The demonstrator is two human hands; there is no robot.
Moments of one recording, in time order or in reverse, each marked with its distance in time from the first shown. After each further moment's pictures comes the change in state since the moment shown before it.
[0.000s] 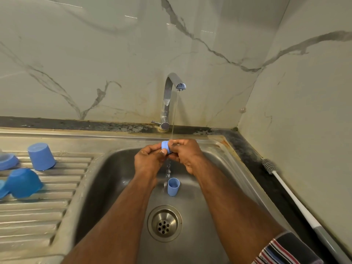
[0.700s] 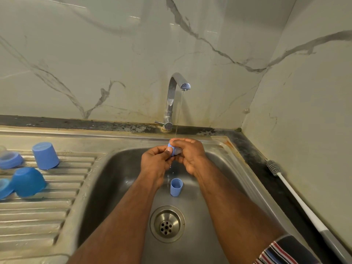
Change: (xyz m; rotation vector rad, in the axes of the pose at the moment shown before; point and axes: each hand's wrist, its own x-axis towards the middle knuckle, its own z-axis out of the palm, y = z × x) left_hand -0.001 -0.002 0.004 -0.060 -0.081 -0.037; right_hand 0.006 0.005 0.005 0.173 0.040 0.032
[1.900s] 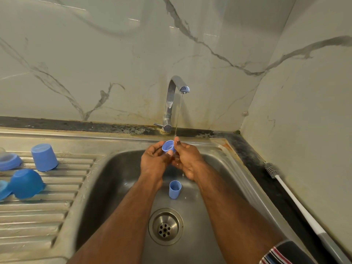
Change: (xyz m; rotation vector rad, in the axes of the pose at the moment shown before) left_hand 0.003 0.000 0.002 0.009 0.005 0.079; right_hand -0.006 0.003 0.001 -0.122 -0.009 0.057
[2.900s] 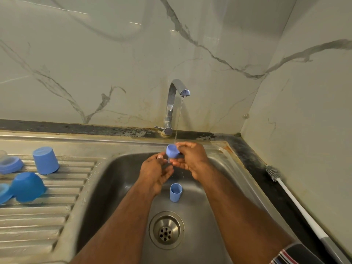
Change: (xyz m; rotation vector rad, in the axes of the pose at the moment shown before) left_hand -0.001 0.000 -0.007 0.007 0.004 -0.233; right_hand -0.005 -0.015 -0.012 -0.074 0.009 -0.042
